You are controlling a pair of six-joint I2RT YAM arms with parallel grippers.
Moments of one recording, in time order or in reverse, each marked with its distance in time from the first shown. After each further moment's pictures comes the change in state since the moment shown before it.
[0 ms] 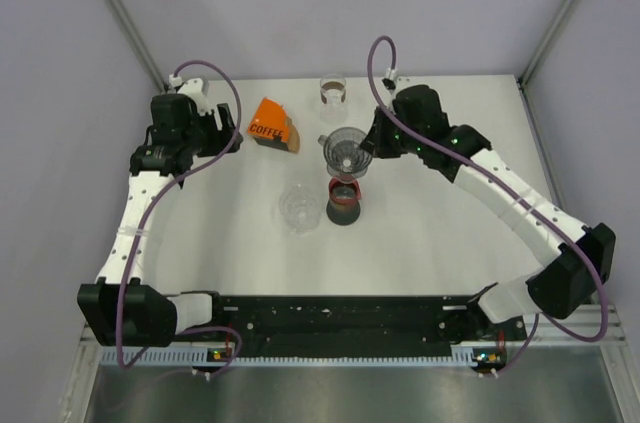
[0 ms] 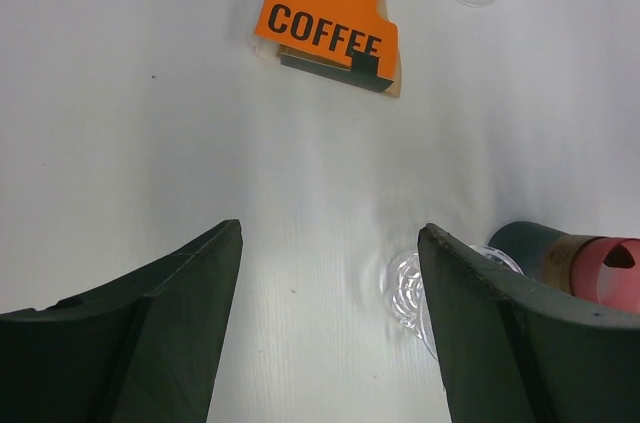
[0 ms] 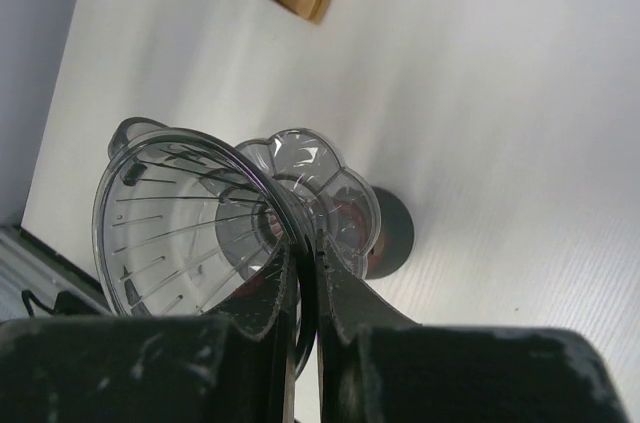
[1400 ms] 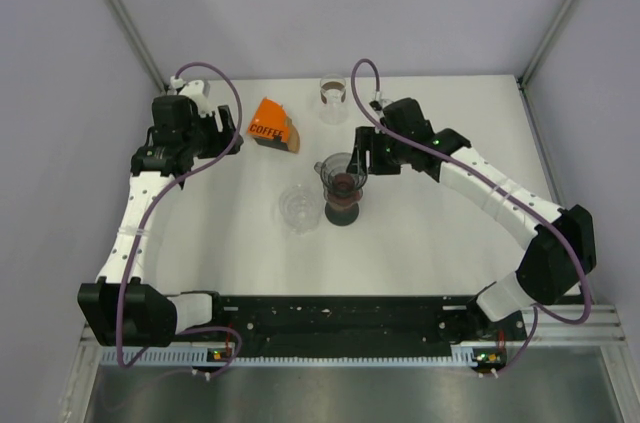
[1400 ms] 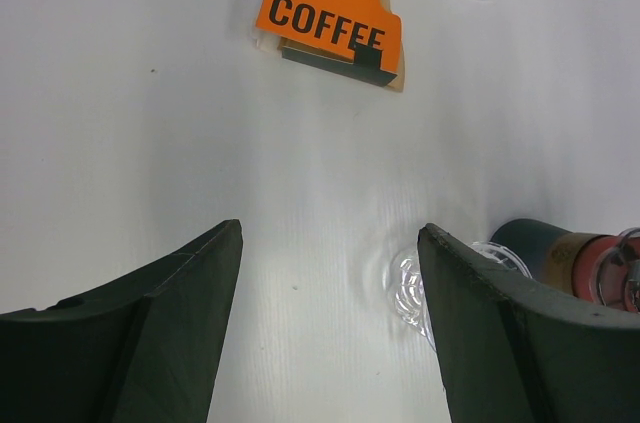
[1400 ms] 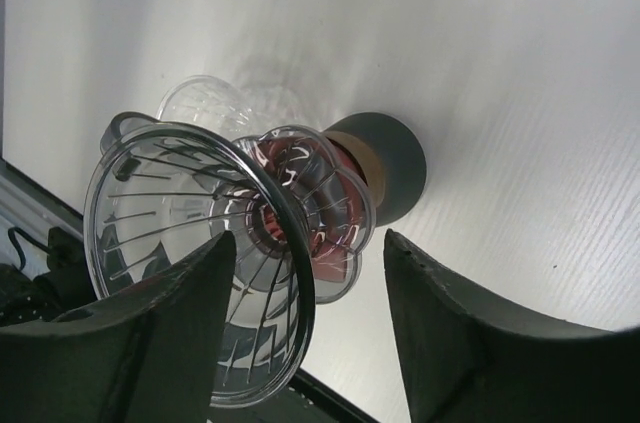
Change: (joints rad) left arm 0.000 0.000 -0.013 0.001 0.000 0.002; right arm -0.006 0.084 -0.090 -0.036 -0.143 0.030
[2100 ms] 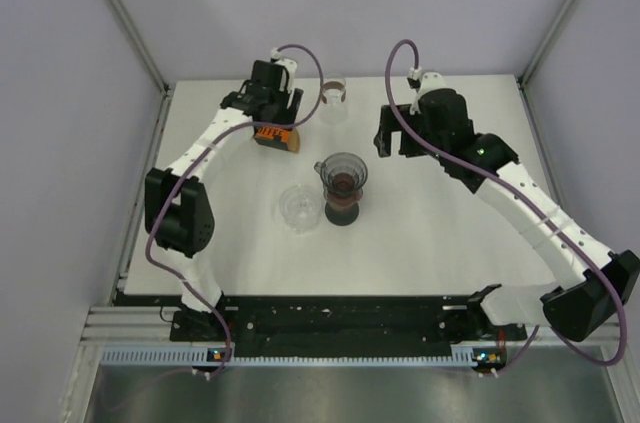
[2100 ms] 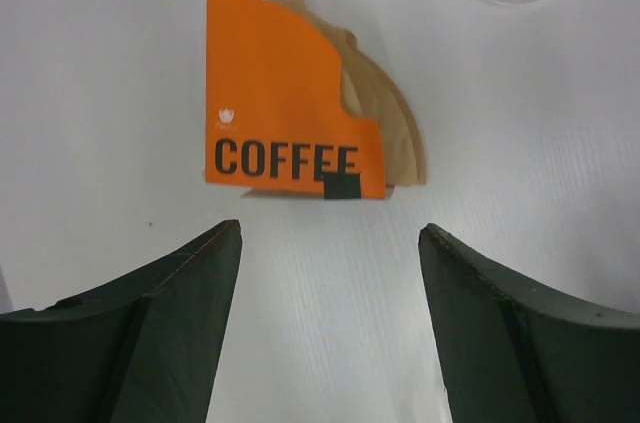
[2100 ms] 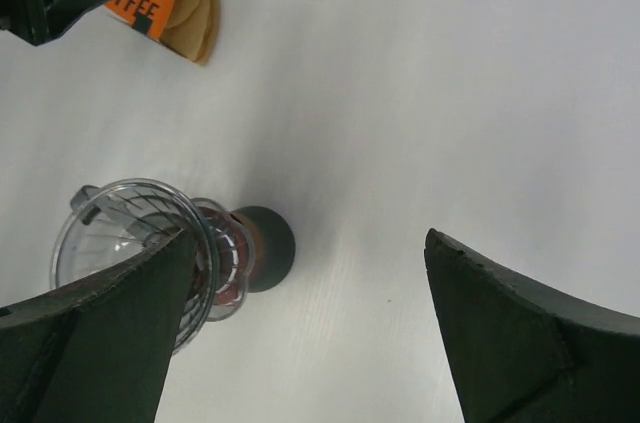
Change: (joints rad) left arm -0.299 0.549 0.396 0.013 -0.333 0.203; right arm -0.031 -0.211 0.035 -0.004 0.308 -0.177
